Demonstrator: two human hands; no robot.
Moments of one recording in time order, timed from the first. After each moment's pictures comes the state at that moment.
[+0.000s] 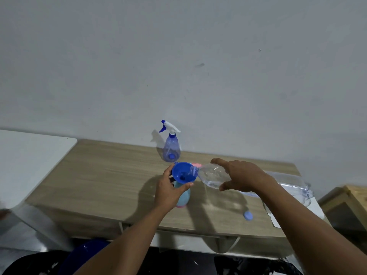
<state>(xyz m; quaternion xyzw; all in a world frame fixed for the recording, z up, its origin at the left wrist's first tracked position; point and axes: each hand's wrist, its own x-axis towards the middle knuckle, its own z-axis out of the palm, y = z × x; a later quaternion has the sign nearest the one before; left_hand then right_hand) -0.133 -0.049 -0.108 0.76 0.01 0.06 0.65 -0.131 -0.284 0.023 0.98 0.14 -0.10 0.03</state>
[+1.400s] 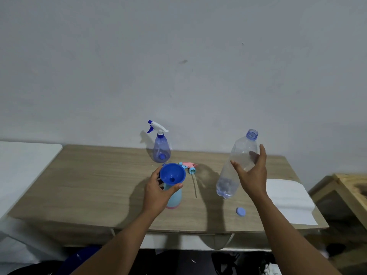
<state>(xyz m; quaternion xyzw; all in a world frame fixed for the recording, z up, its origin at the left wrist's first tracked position) -0.131 -0.050 -0.114 0.74 0.03 0.04 0.67 -0.134 -0.342 -0.053 0.81 -0.17 0.26 -0.50</state>
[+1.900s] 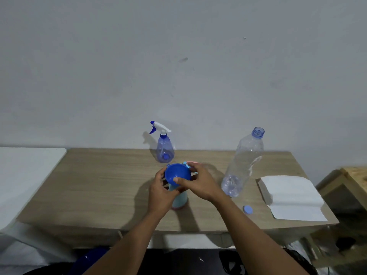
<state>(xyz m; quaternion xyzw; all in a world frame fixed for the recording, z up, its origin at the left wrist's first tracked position) -0.126 -0.049 -0.116 0.77 0.02 0.06 0.63 -0.126 -0.204 -0.062 0.84 -0.03 -0.05 -0.54</state>
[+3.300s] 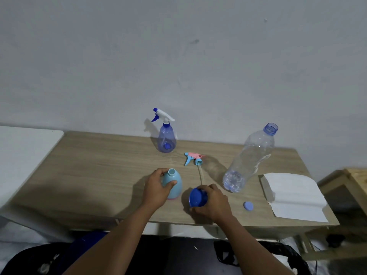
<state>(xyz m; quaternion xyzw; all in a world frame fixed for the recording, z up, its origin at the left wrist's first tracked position) -0.108 -0.024 -0.153 0.85 0.03 0.03 0.53 -0.159 -0.239 -0.150 0.95 -0.04 -0.10 -0.28</state>
